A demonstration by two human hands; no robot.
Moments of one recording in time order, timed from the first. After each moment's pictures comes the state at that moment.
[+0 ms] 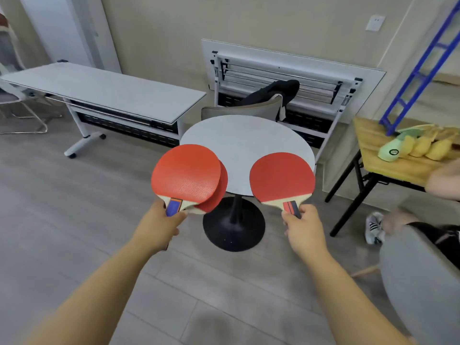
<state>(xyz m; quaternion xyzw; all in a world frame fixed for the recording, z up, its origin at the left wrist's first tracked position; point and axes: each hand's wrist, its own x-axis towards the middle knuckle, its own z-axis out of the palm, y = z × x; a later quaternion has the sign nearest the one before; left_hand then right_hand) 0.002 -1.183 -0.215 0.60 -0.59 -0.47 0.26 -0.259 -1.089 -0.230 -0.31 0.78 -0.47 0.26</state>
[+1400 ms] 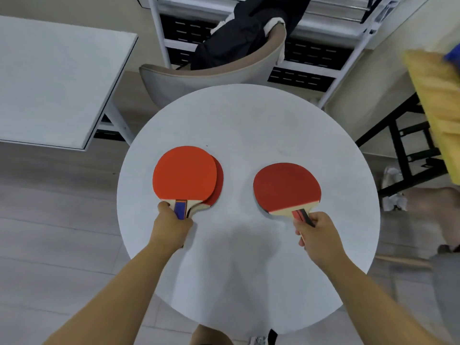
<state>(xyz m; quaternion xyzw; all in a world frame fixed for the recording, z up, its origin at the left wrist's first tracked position) -0.221 -1.696 -0.385 0.64 -0.59 -0.49 0.04 -0.440 -1.513 -0.349 -0.13 0.86 -0.36 0.34</state>
